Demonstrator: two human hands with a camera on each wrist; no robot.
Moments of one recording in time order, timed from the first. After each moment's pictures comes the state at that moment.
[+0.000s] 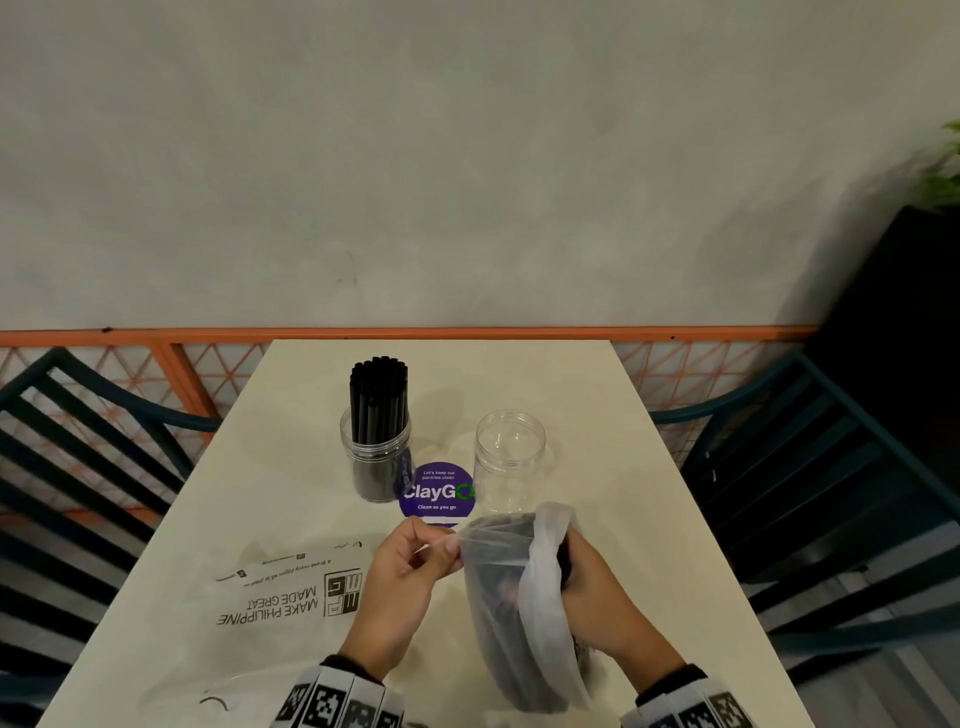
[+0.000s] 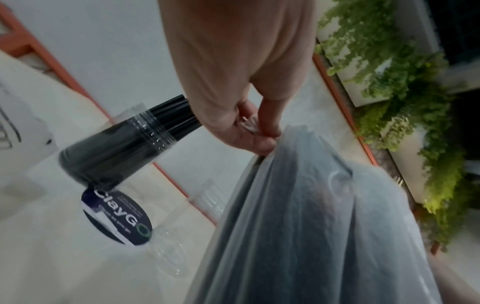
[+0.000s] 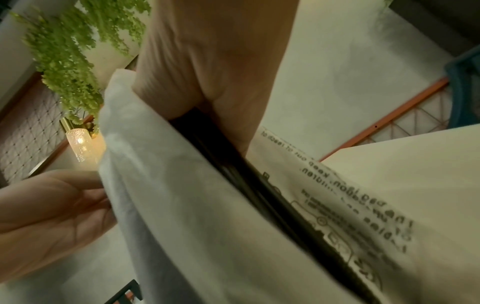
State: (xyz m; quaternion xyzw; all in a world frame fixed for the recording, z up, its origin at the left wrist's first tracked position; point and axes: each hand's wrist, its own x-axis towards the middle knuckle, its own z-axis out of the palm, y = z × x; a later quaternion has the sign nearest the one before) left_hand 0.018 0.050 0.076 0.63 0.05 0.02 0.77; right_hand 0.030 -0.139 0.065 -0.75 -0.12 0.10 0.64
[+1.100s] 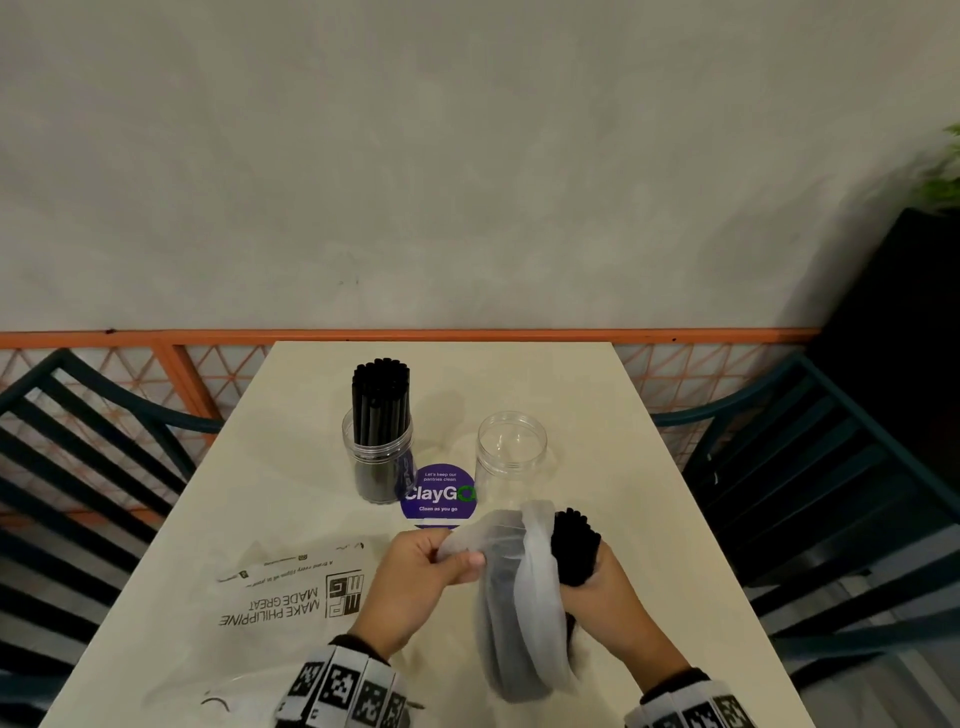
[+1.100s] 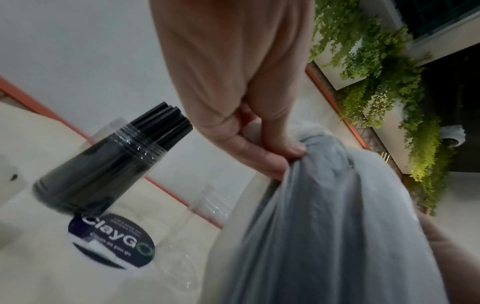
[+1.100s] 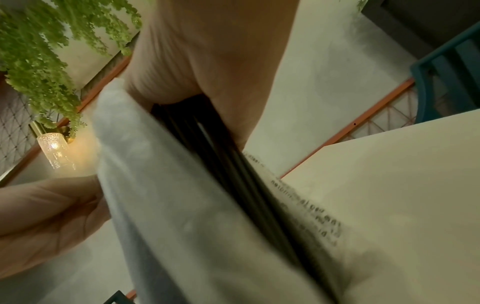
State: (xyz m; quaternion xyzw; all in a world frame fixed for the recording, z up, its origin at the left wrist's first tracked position) left_hand 0.032 0.053 0.071 0.70 0.02 -0.07 0.71; right_hand 0.033 -0.144 0.056 -0.72 -0.07 0.04 0.69
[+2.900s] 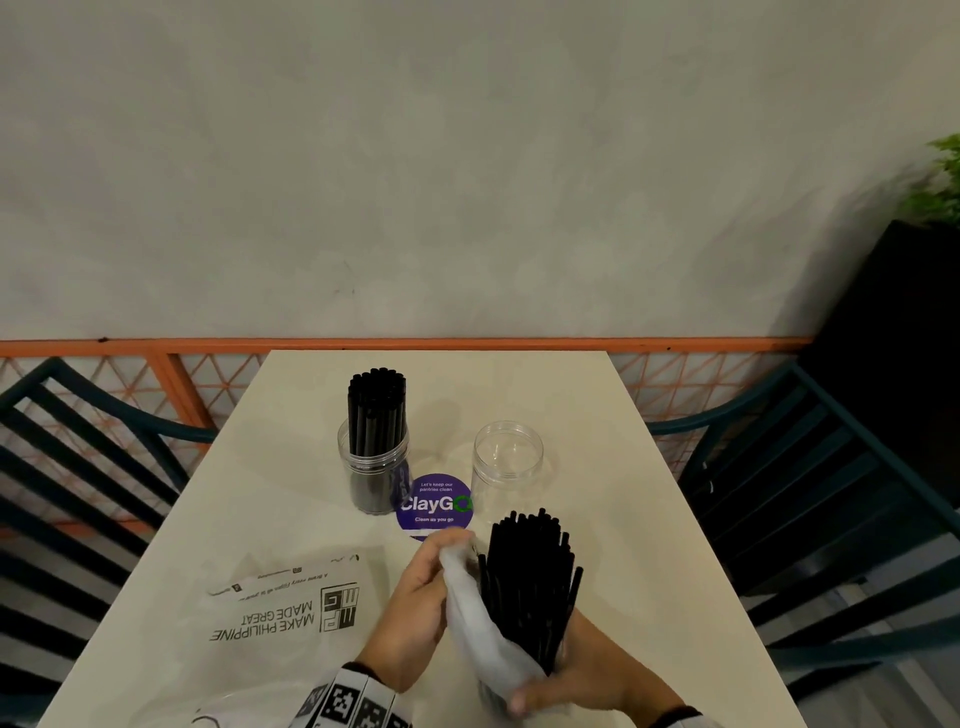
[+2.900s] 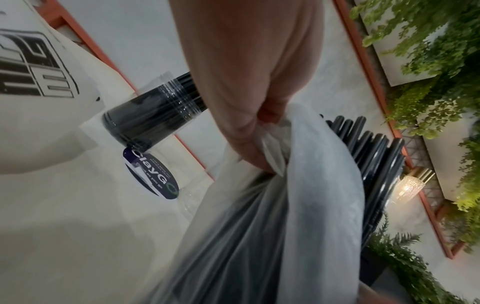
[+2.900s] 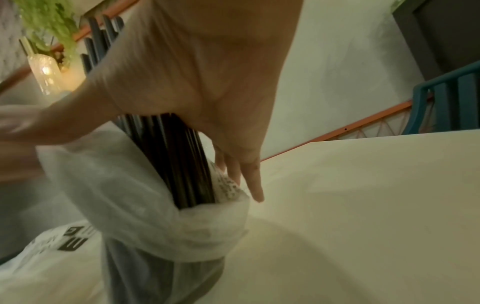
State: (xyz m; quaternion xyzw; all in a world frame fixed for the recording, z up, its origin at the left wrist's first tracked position) left_hand 0.022 0.042 0.060 0.59 0.05 -0.11 0.80; right_hand 0.018 -0.151 0.038 -0.78 -0.15 0.25 0.56
